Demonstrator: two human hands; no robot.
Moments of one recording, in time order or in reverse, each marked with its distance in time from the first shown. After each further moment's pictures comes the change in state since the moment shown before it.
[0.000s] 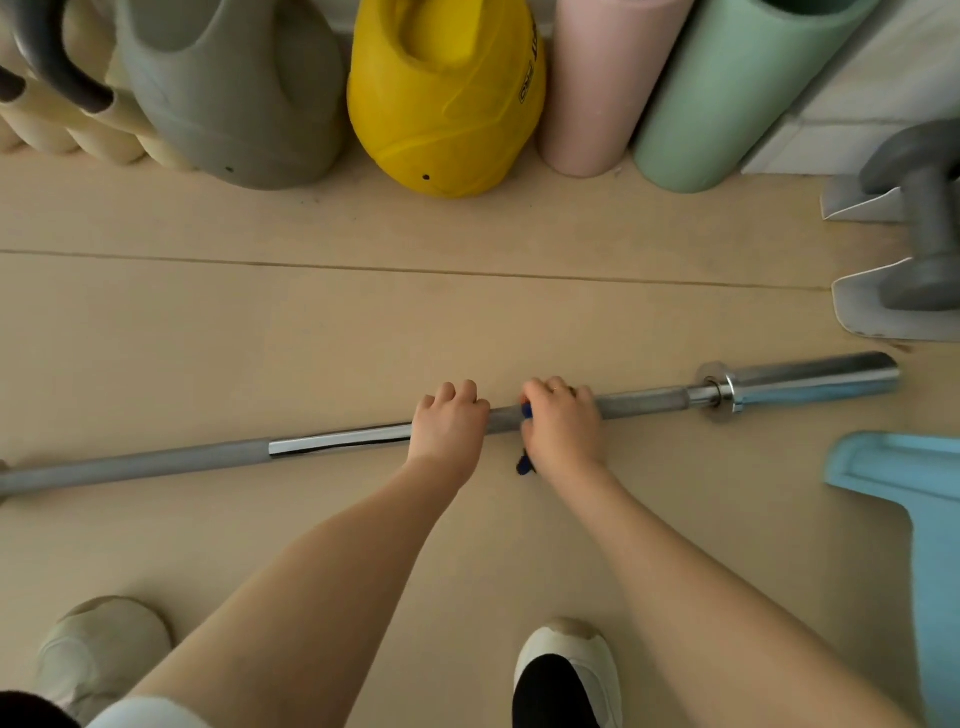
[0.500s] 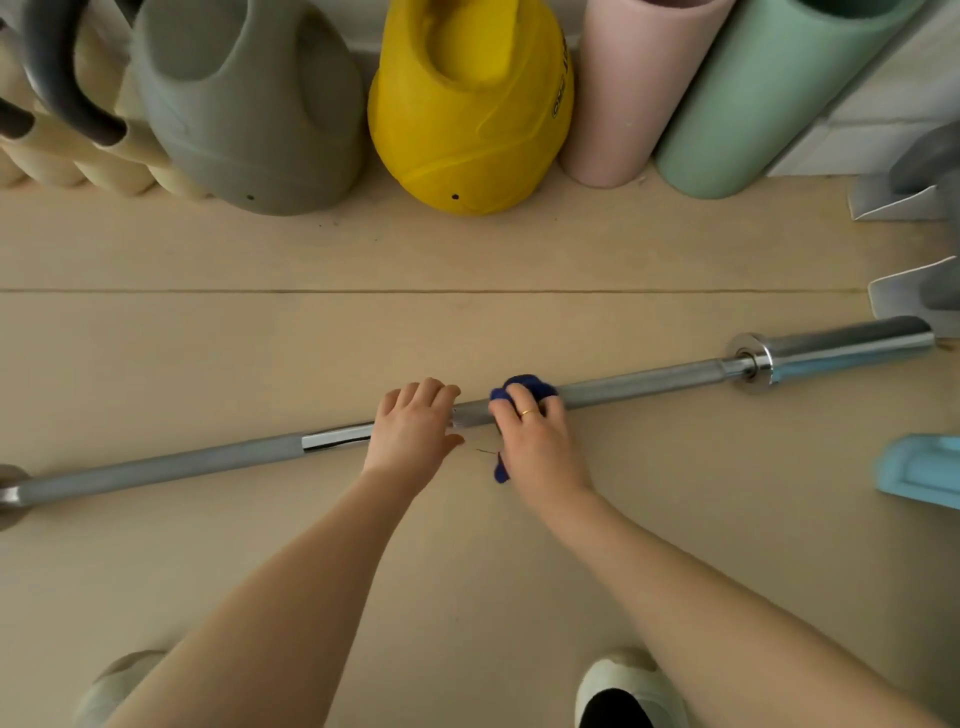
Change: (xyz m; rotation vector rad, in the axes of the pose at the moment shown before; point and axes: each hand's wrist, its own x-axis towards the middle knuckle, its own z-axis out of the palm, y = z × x) left_hand 0.006 -0.088 -0.003 -0.122 0.125 0.009; right_hand 0.019 -0.050 0.044 -0.196 0.196 -0.226
